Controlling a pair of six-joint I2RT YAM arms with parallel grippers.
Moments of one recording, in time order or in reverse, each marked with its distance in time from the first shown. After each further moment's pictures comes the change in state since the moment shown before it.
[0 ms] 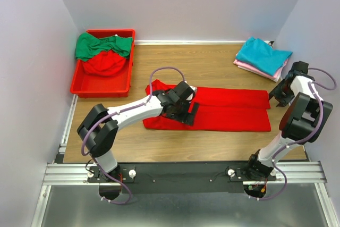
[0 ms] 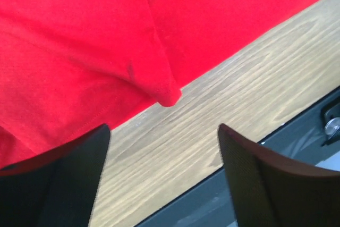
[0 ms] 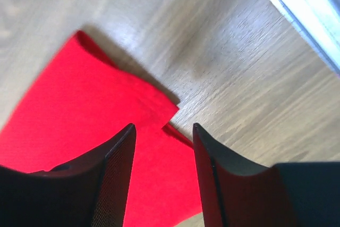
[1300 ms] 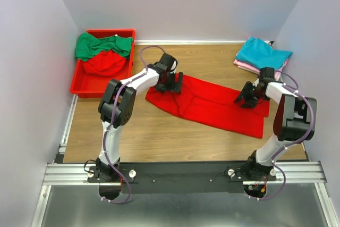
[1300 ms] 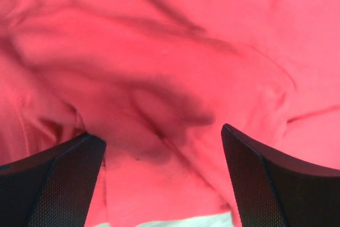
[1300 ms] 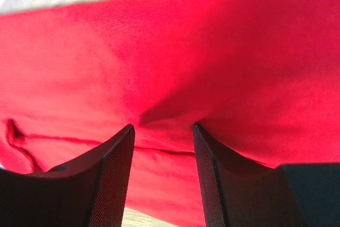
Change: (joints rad) left arm 0.381 0.407 0.342 0.056 0.036 0.136; right arm 0.293 -0.034 -0.236 0.217 -0.338 0.029
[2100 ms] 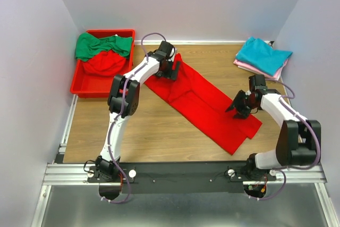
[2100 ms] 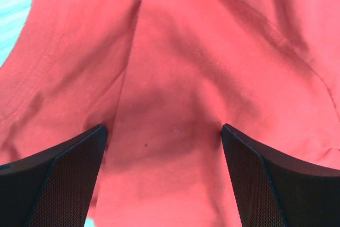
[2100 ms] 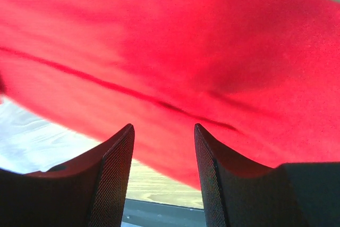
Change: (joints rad) left arm 0.088 0.282 0.462 -0.148 -0.103 0.200; right arm 0.175 -0.282 -0.180 -0.145 0.029 0.241
